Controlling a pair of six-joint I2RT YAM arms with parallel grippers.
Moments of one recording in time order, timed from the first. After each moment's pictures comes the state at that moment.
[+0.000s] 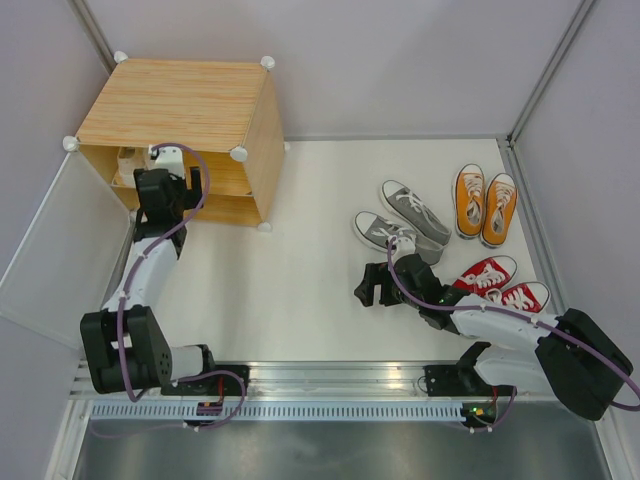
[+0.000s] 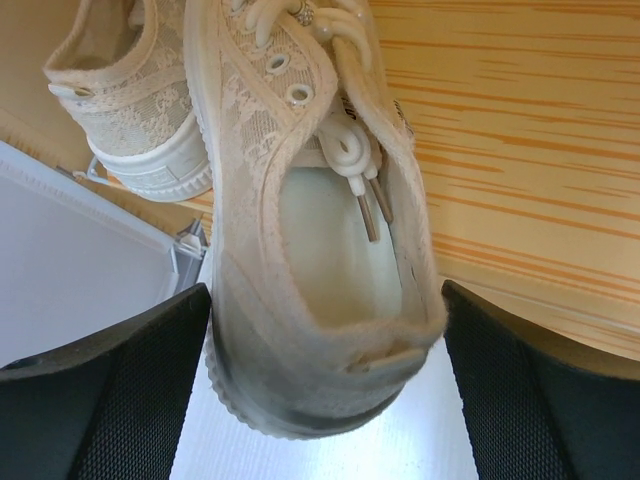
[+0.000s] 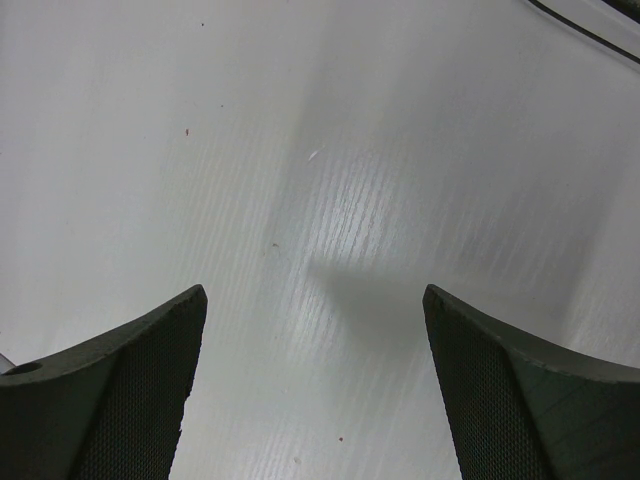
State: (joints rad) left arm 0.12 1.29 0.89 0.07 -0.17 0.17; right arm 0.73 1.16 0.37 0.14 0.03 0.57
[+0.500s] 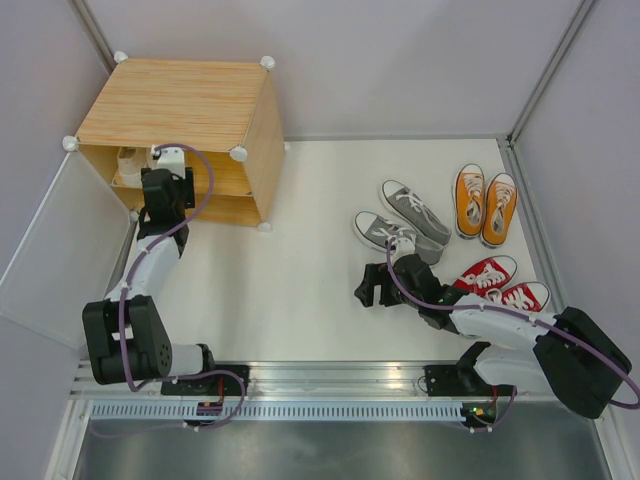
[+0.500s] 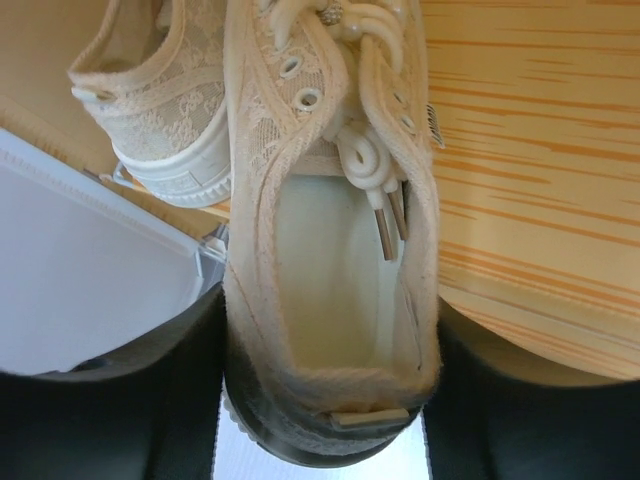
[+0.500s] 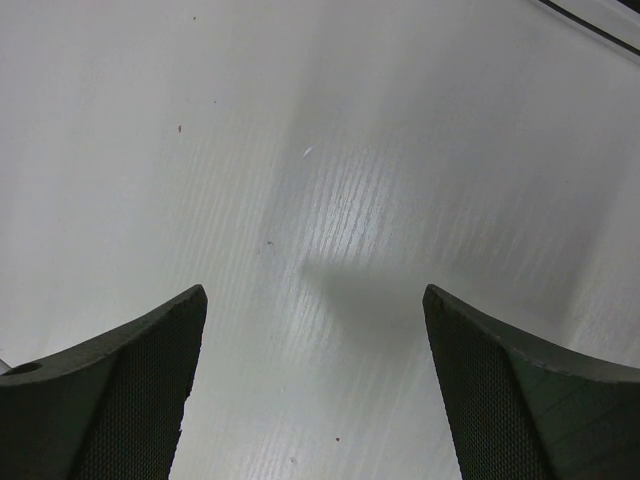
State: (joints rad) left arm 0.12 1.35 0.88 0.16 -0.23 0.22; right arm 0.73 1.17 0.37 0.14 0.03 0.57
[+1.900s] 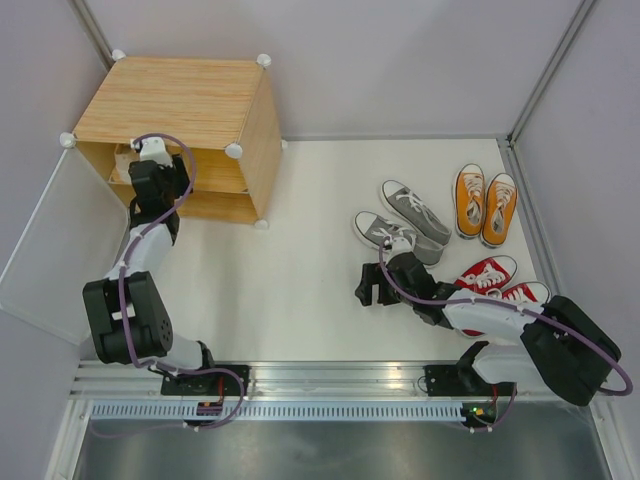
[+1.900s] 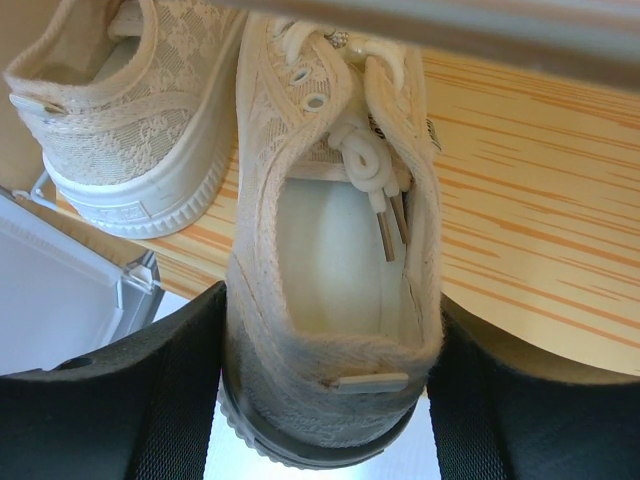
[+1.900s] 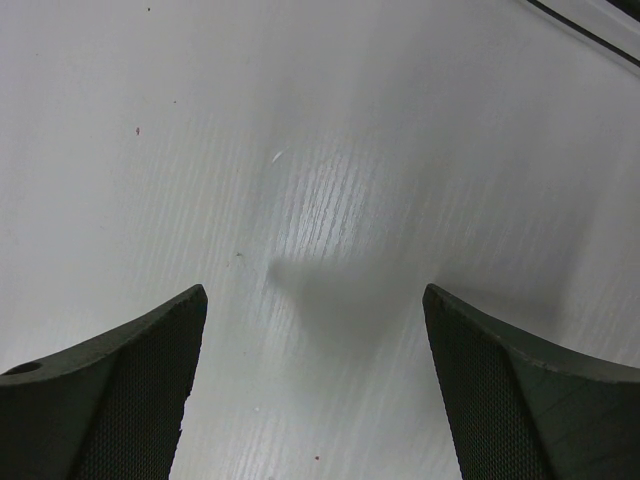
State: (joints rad) left arm 0.21 1.47 0.96 0.25 -0.07 0.04; right arm 0.73 1.25 0.40 0.14 0.07 0.54
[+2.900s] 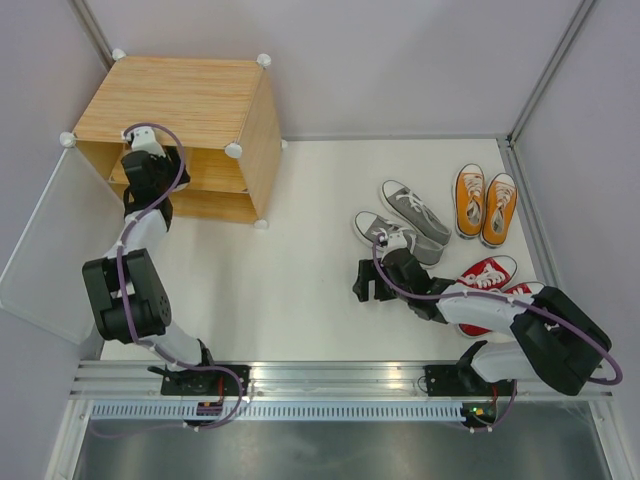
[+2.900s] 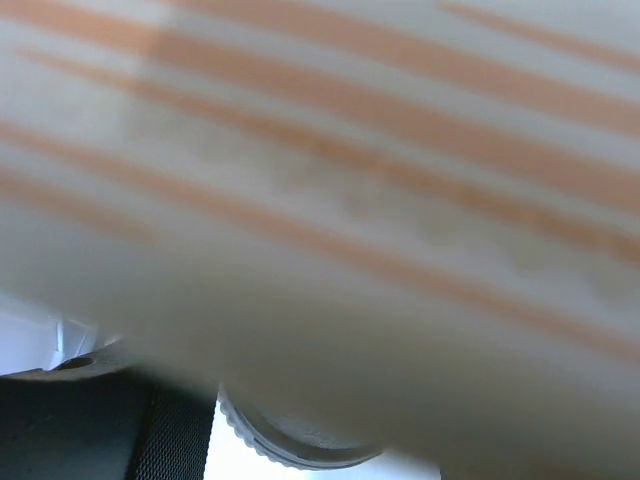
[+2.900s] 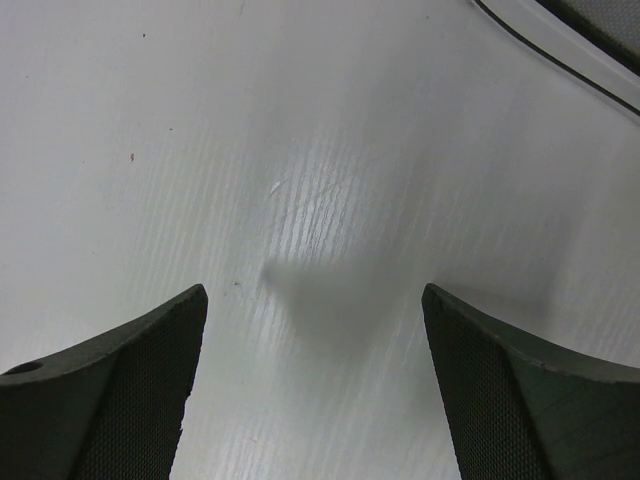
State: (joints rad) left arm 0.26 1.60 1.08 0.27 0.04 -0.05; right arm 0.73 1.32 0.44 0.16 0.09 0.52
